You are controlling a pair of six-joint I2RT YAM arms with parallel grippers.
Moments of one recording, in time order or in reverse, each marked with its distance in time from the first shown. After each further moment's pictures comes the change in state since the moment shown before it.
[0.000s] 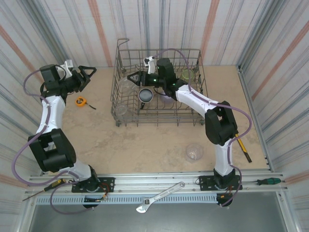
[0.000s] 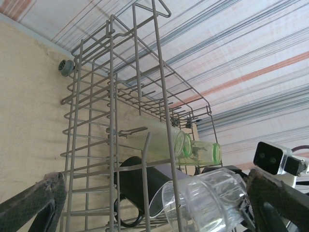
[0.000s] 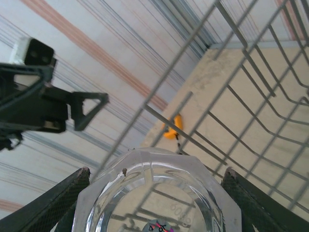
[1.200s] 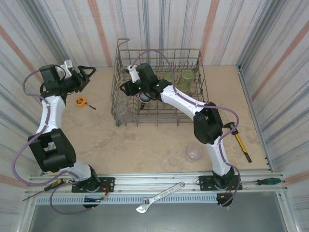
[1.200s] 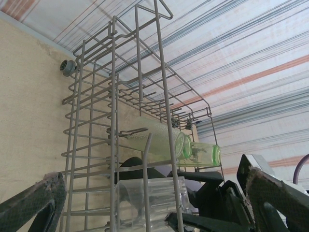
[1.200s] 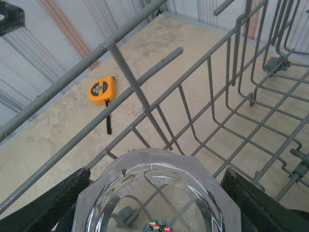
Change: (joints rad) left arm 0.005 0.000 0.000 0.000 -0.001 -0.012; right arm 0.143 0.153 0.266 -0.352 0.332 -0.432
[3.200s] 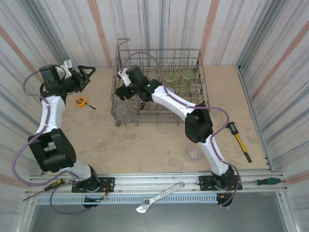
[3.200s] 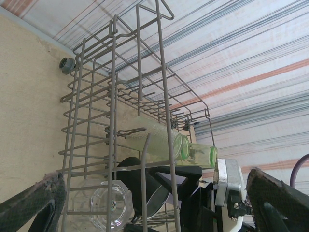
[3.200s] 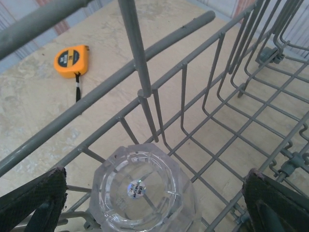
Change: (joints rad) left arm 0.000 0.000 0.000 0.001 0.000 -0.030; right arm 0.053 0.143 0.225 -0.200 0.149 -0.121
